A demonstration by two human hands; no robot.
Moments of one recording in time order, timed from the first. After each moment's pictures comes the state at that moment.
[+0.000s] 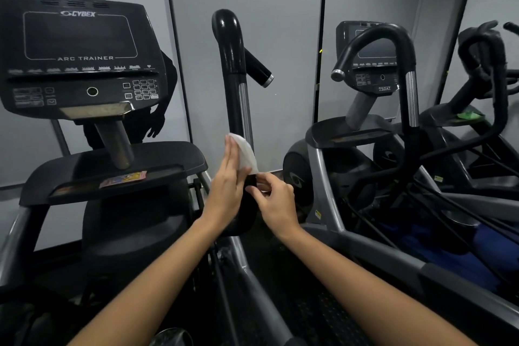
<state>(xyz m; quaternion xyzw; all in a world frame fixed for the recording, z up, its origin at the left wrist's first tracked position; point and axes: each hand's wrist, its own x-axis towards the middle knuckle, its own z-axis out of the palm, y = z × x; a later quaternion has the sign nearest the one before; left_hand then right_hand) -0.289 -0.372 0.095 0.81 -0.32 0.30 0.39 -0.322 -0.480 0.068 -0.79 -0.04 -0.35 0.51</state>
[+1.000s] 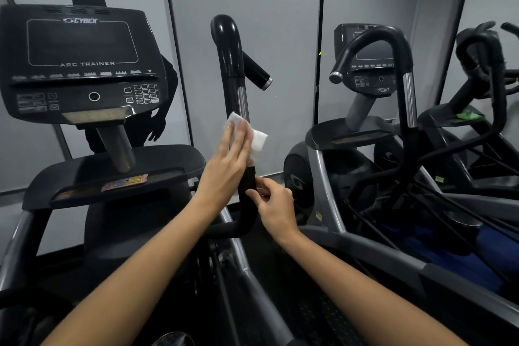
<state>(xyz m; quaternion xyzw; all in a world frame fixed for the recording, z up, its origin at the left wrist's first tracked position) -0.262 -0.364 0.119 0.83 -0.33 0.46 -0.06 -0.324 -0.479 0.063 -0.78 -0.05 -0.34 0.52</state>
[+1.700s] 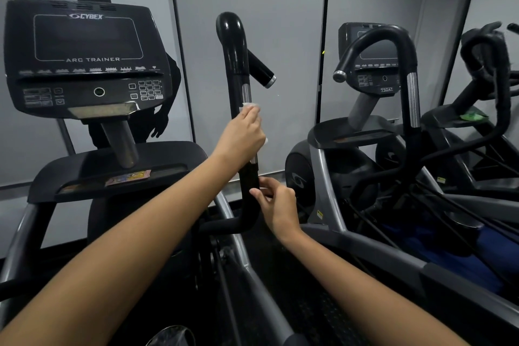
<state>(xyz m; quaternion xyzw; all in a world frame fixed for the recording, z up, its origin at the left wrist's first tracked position) -0.284 -0.391 0.190 0.78 -0.28 0.42 -0.38 -0.327 -0.480 0.059 -0.79 -0.05 -0.34 0.52</state>
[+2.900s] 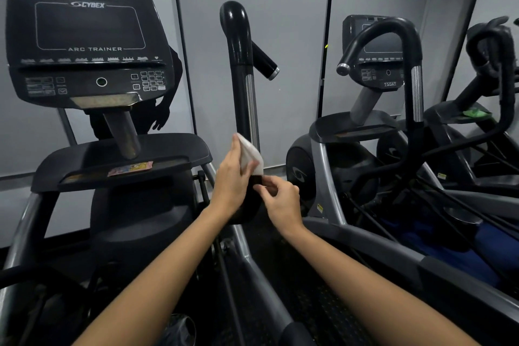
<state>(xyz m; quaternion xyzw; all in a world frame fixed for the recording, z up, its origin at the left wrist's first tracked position) -0.296 -0.375 0.093 0.82 -0.25 0.28 0.44 -0.327 -0.482 0.047 -0.78 -0.04 -0.34 0.53</state>
